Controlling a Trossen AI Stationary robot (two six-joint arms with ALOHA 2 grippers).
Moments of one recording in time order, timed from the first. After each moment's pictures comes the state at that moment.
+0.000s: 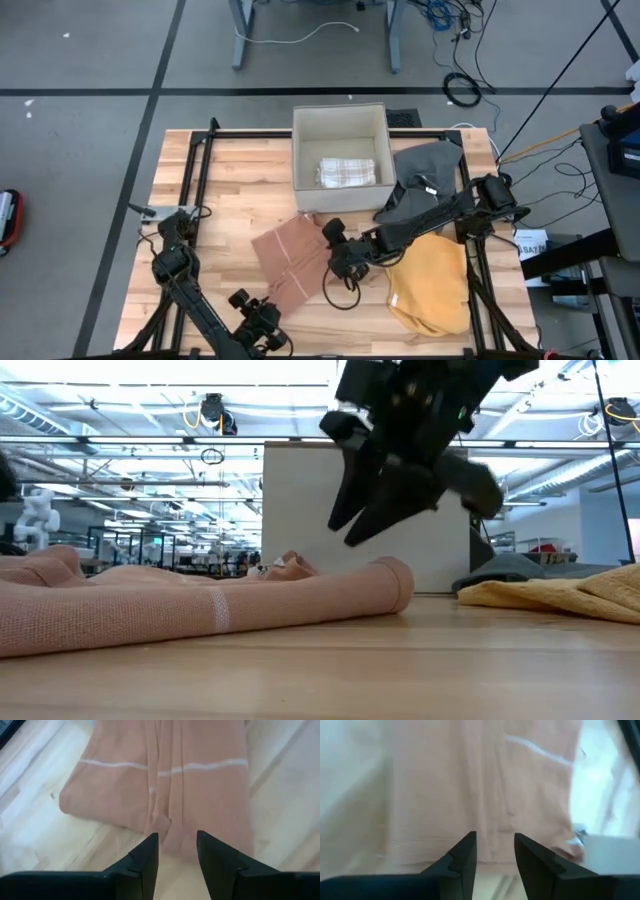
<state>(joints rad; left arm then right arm) -0.92 2.28 1.86 -1.55 -0.63 -1.70 0.30 1.84 1.18 -0.31 0.33 -0.53</state>
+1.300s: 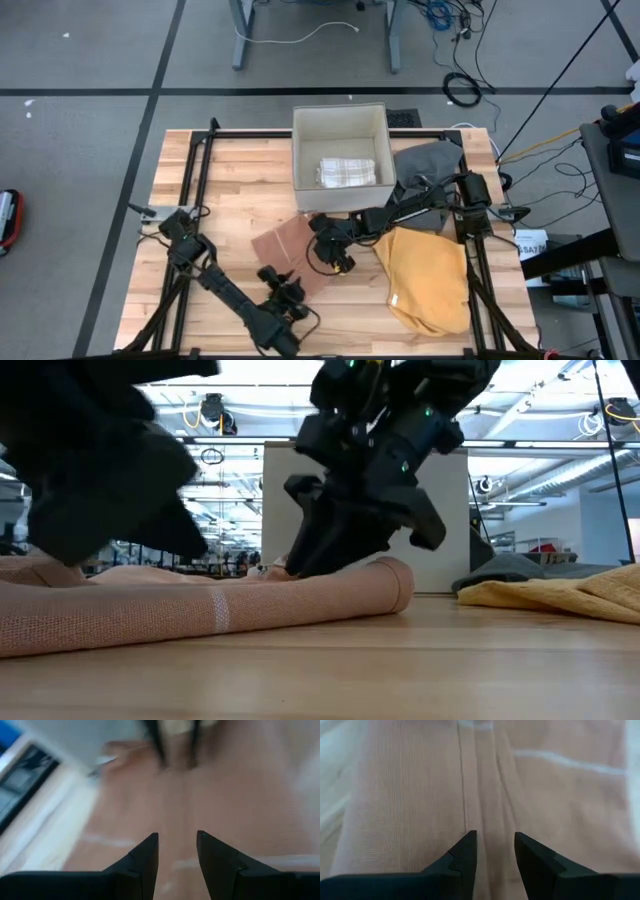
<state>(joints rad) -0.74 2.28 1.66 -1.29 -0.90 -1.41 0.12 1.98 1.19 -0.06 -0.09 -0.53</state>
